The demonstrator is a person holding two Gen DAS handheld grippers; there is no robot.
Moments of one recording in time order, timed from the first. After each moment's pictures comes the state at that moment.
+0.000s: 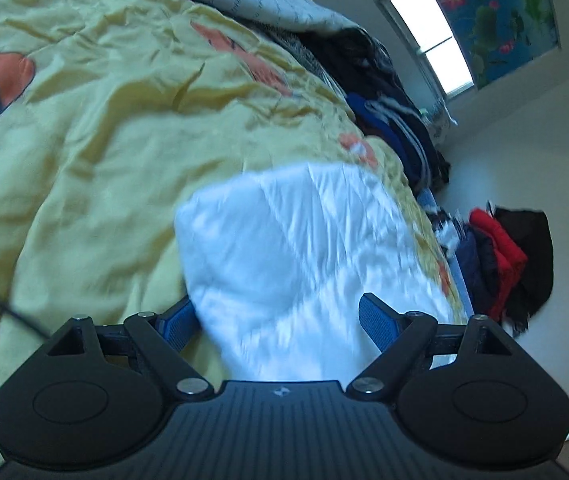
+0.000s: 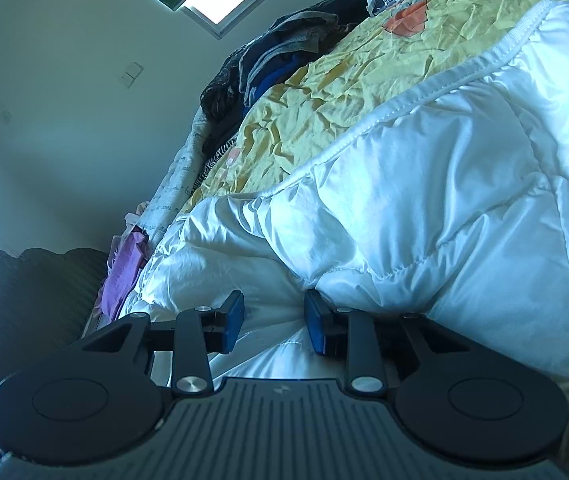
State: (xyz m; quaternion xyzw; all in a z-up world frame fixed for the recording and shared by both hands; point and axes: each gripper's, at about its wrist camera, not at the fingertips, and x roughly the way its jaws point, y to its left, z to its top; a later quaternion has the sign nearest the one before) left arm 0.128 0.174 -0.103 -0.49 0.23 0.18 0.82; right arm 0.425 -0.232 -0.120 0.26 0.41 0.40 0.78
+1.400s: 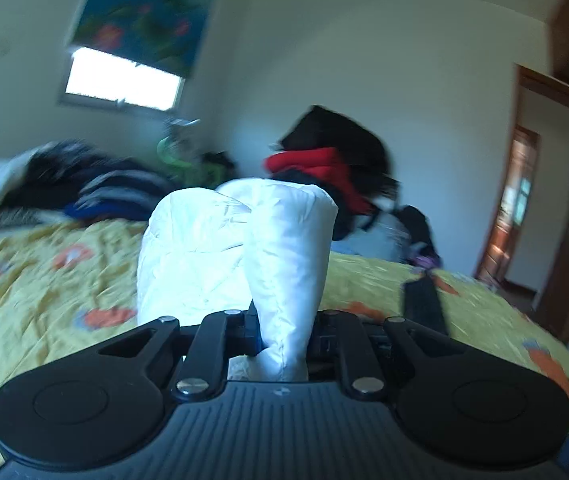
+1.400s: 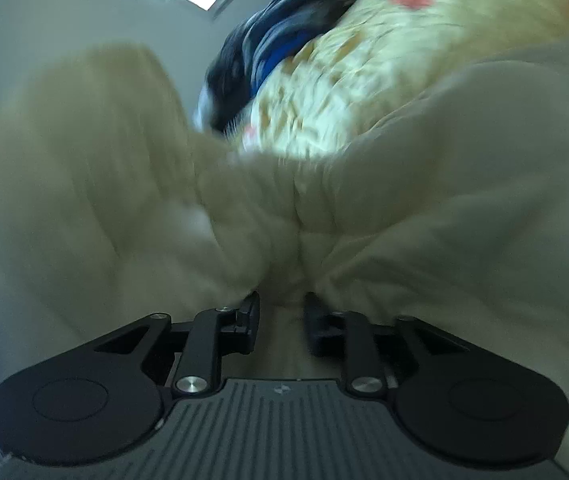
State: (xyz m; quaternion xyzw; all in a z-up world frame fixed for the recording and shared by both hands) left arm 0.160 -0.036 0.022 -0.08 0.13 -0.09 0.98; right arm 0.411 -0.240 -0.090 0.32 0.45 0.40 0.74
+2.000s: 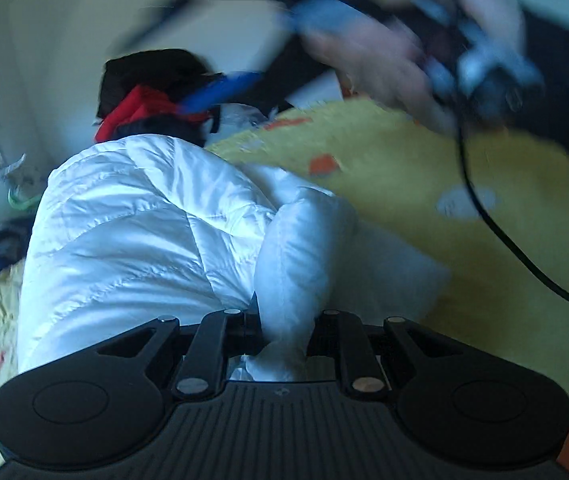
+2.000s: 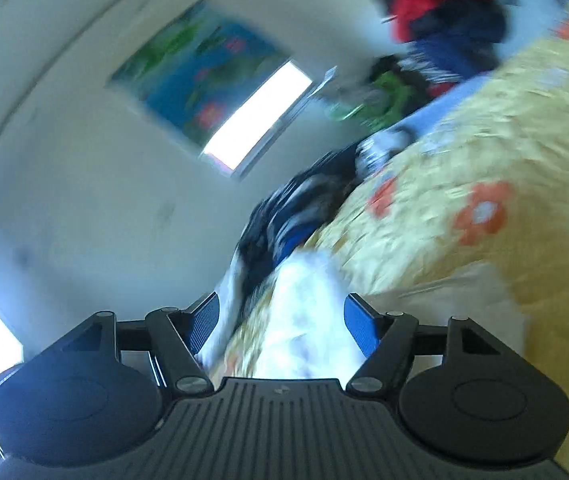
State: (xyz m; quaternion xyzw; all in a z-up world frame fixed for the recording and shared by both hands) left arm 0.156 -0.202 -0.082 0.24 0.20 -0.27 0.91; right arm 0.315 -0.412 0.001 0.35 0.25 0.37 0.82
